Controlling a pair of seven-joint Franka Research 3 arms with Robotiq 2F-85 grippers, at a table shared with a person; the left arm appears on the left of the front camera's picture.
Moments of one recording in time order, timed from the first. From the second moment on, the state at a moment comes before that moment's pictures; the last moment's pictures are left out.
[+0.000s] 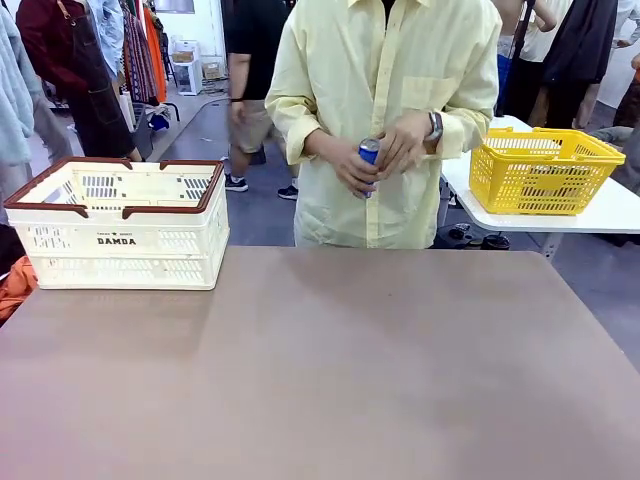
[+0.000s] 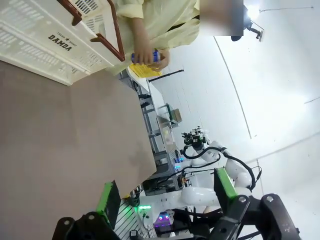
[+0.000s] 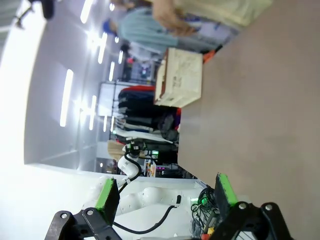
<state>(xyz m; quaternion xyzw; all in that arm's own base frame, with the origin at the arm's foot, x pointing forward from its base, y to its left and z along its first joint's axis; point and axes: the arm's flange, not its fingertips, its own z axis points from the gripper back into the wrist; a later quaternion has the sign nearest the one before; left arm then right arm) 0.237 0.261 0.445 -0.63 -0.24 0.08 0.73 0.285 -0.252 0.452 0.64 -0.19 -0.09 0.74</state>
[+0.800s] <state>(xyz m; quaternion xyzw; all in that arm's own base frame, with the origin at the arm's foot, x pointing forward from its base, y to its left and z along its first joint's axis) 0.237 0.259 0.447 -0.63 -0.24 0.08 0.73 0.284 -0.251 0.454 0.64 -0.18 -0.09 0.74</state>
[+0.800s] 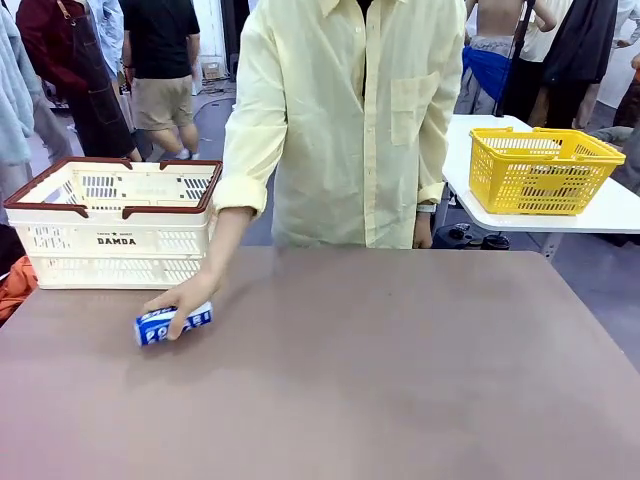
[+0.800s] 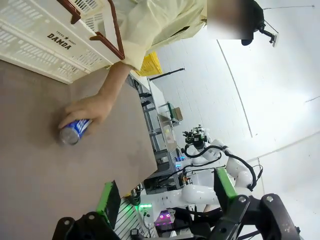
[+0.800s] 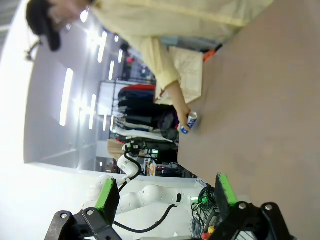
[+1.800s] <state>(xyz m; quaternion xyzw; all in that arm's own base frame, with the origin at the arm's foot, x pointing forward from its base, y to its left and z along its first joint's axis) 0.236 0.259 0.447 -0.63 -0.24 0.08 0.73 0.284 -0.251 0.454 0.64 -0.18 -0.09 0.74</state>
